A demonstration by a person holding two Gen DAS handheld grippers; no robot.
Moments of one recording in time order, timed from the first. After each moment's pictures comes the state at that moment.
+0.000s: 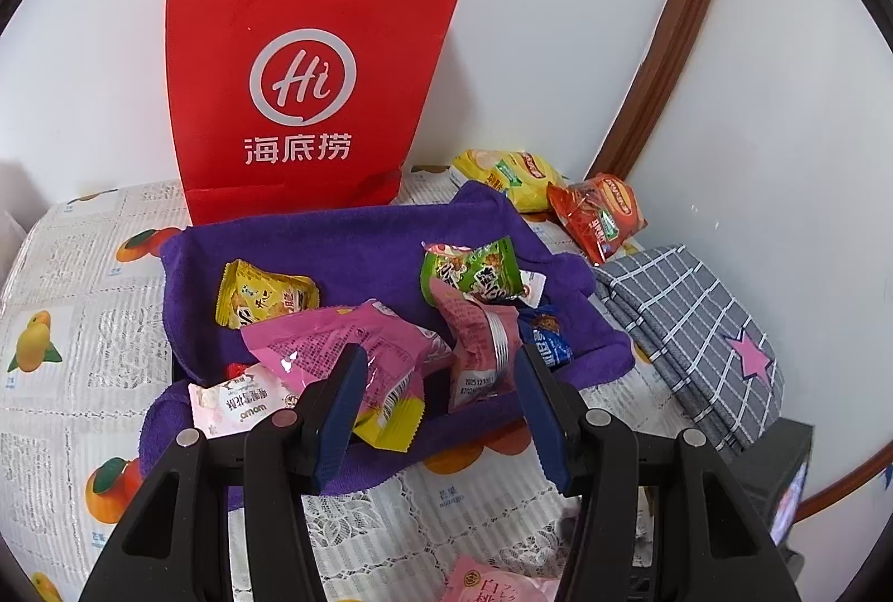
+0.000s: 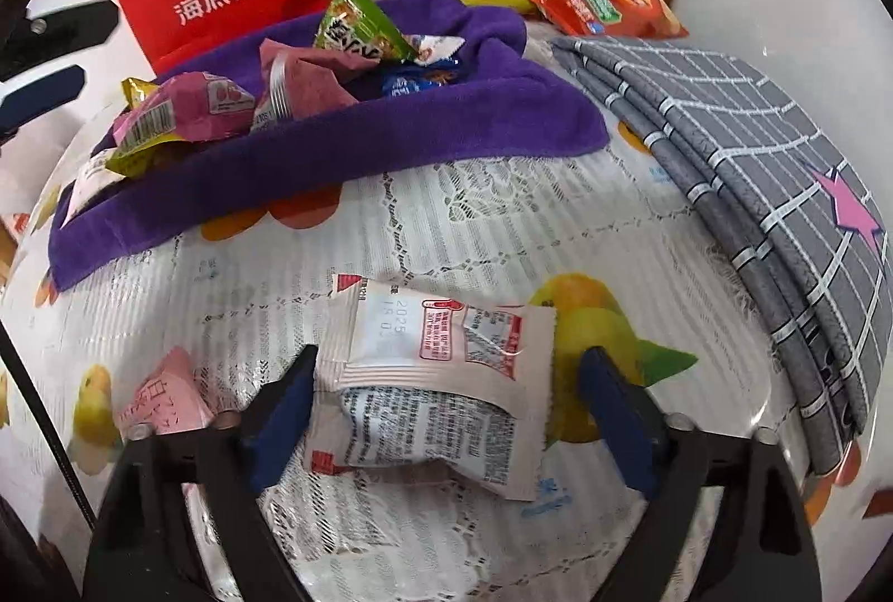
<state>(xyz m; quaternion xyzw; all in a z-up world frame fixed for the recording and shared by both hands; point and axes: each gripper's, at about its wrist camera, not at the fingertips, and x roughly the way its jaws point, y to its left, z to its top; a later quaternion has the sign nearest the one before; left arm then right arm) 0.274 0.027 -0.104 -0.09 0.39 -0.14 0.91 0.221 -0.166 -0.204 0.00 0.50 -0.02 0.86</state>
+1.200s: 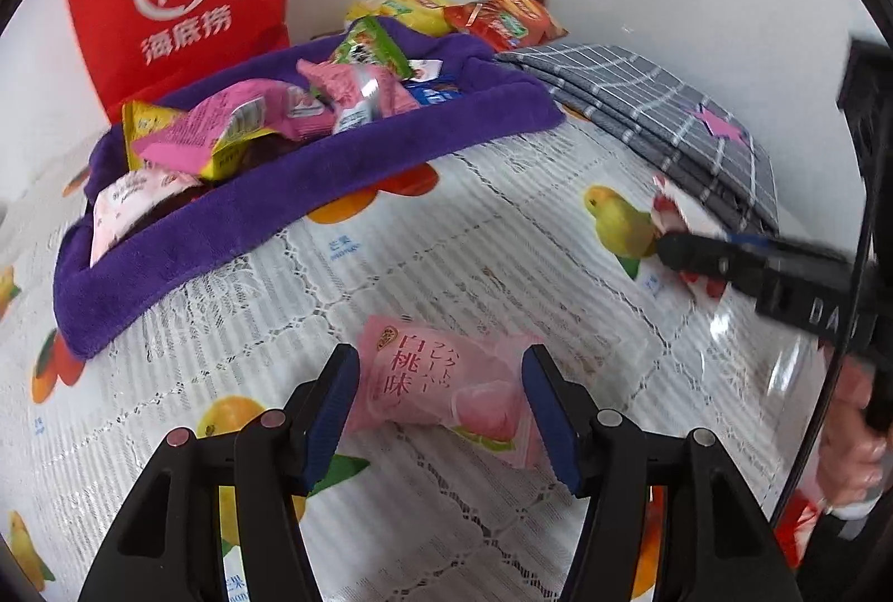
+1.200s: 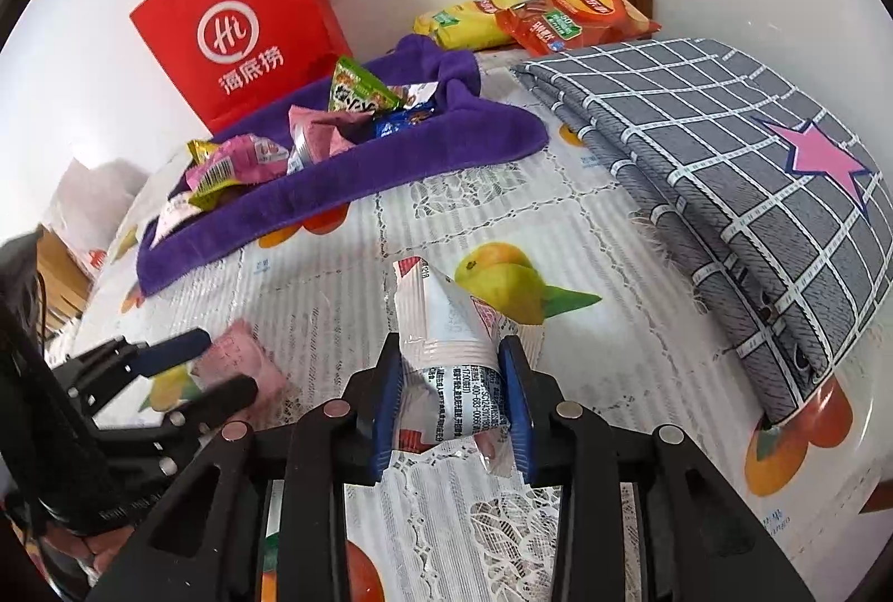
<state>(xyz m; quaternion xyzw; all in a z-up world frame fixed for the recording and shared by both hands) 0.171 -0.036 -0.174 0.06 0.47 -0.21 0.86 0.171 -0.227 -0.168 0.09 0.47 0.04 0.88</state>
